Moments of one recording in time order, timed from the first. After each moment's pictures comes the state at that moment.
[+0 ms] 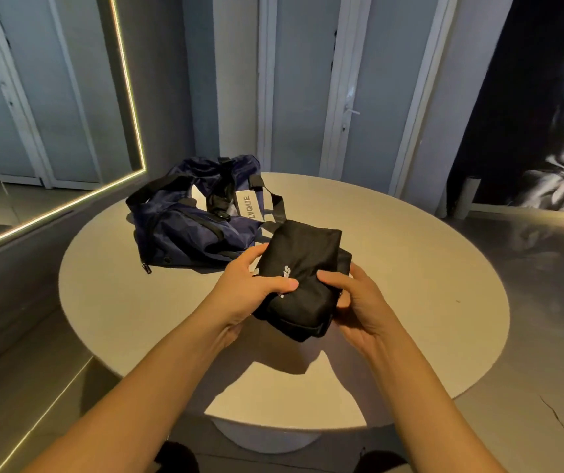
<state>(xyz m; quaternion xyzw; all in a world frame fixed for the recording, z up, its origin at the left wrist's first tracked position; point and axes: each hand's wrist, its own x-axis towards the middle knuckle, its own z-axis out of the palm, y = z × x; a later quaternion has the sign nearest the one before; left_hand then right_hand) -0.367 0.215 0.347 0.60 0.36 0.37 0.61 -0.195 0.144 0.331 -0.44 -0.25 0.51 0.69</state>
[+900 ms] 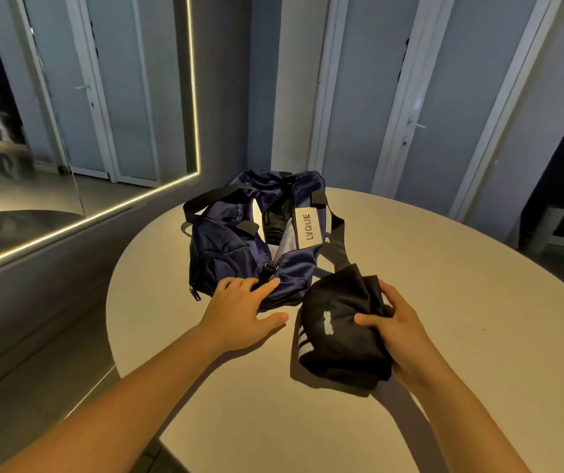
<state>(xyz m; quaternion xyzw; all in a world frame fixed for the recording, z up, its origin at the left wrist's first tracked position) -0.436 0.376 0.262 0.87 0.48 0.11 0.00 -0.190 0.248 0.306 -0.61 -0.39 0.40 0.56</state>
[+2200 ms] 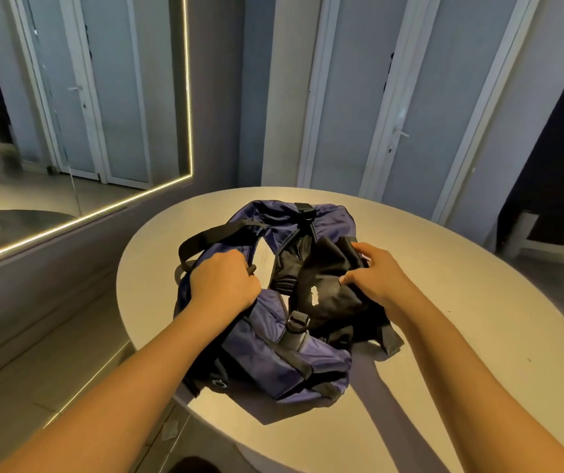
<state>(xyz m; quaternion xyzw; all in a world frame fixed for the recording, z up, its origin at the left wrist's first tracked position) -0.441 0.294 0.349 0.73 0.63 0.24 0.04 -0.209 0.230 0.385 -0.70 -0.55 0.23 0.40</state>
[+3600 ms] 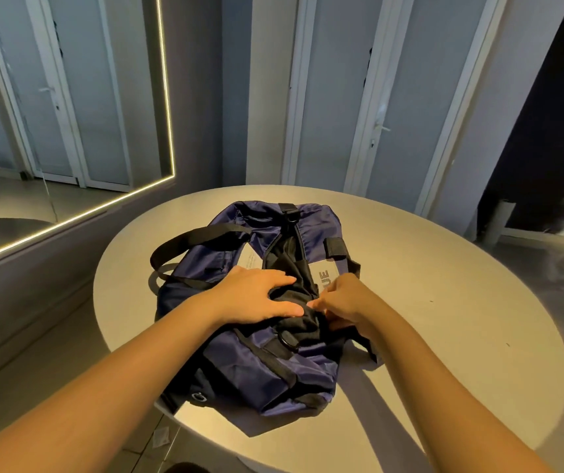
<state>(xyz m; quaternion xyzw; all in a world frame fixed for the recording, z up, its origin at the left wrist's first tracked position) -0.408 0.301 0.349 0.92 0.37 0.06 0.12 -0.213 0.235 0.345 -0.75 -0.49 0.33 0.30</state>
